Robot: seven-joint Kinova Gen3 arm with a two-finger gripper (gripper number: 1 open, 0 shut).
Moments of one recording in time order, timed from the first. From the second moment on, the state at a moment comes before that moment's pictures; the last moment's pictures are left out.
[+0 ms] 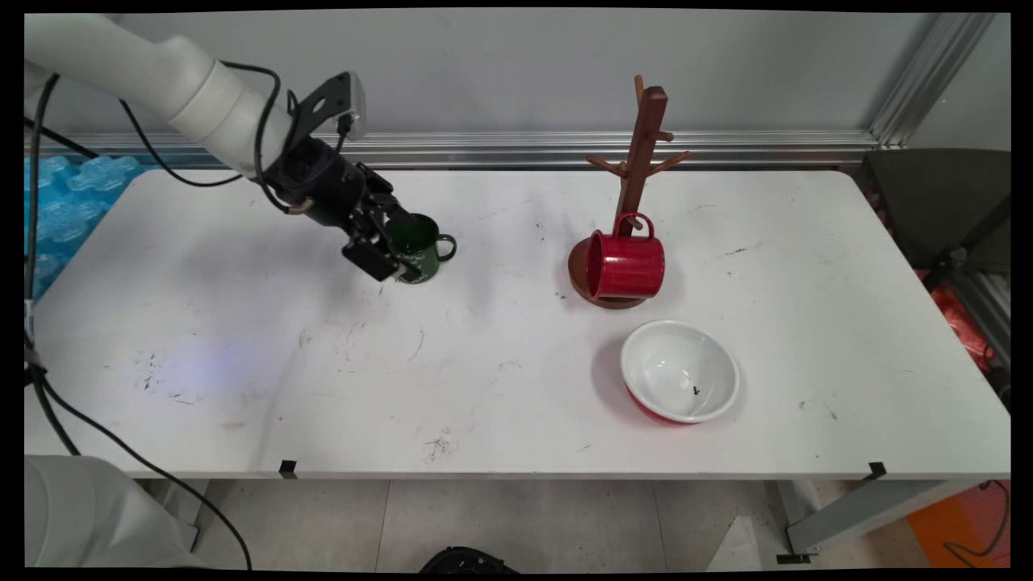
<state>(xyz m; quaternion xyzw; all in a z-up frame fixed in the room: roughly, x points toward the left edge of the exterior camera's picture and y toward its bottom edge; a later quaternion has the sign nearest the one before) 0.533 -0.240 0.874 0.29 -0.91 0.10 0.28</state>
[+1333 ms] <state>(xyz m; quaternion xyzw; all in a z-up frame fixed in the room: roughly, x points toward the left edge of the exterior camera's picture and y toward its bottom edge) 0.446 -0.296 0.788 0.31 -0.85 0.08 0.42</state>
